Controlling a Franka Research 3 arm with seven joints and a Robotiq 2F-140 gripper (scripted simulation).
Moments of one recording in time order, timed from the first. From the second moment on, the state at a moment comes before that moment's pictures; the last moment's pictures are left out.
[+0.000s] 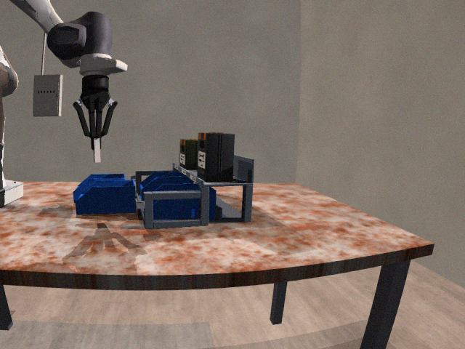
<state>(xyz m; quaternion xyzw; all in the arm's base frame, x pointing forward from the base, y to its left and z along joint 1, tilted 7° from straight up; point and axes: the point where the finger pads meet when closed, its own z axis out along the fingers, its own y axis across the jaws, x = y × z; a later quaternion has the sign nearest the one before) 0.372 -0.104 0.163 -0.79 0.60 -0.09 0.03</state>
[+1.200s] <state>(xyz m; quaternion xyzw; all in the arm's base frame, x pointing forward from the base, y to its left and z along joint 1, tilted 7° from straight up) 0.403 -0.130 0.185 -0.99 0.15 -0.09 -0.01</state>
